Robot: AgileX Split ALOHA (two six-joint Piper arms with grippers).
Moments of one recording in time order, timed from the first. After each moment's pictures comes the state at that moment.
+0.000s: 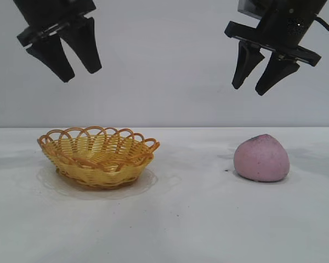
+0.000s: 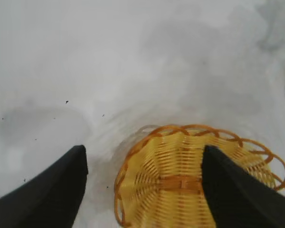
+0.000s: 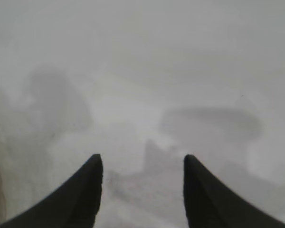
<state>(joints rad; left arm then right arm) -0.21 1.95 -1.55 -0.44 0.91 0.61 0.20 1.98 -1.46 0.53 0.68 -0.43</state>
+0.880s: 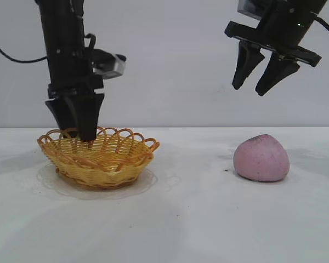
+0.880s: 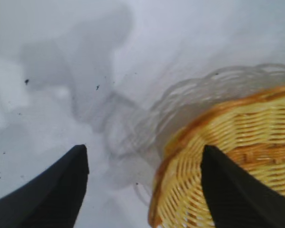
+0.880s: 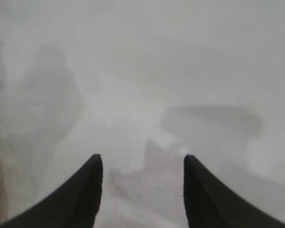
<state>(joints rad) -0.29 2.35 -1.93 -0.14 1.21 0.57 0.20 1.98 -1.46 0.53 0.69 -0.43</state>
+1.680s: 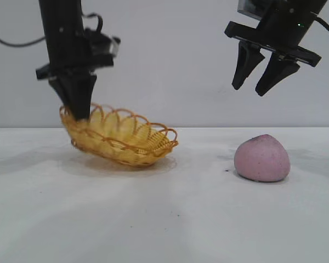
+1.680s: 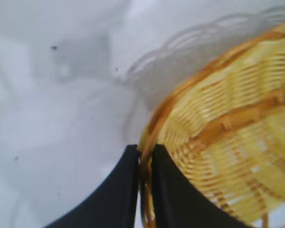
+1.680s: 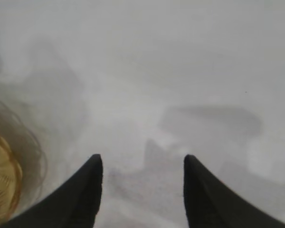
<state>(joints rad) -0.29 2.22 -1.93 -0.16 1.22 0.30 0.20 1.98 -1.46 0.53 0.69 -0.43</state>
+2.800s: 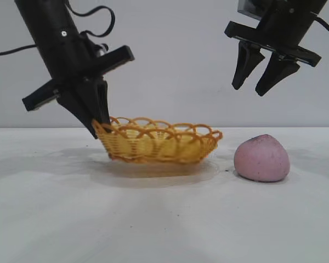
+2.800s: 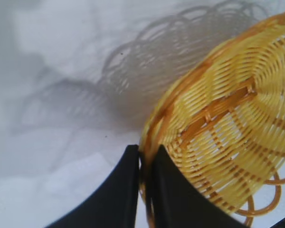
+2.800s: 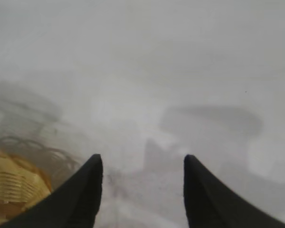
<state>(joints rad) -0.30 2.14 -1.52 -0.54 0.99 0.14 0.20 1.98 -1.46 0.53 0.69 -0.43</state>
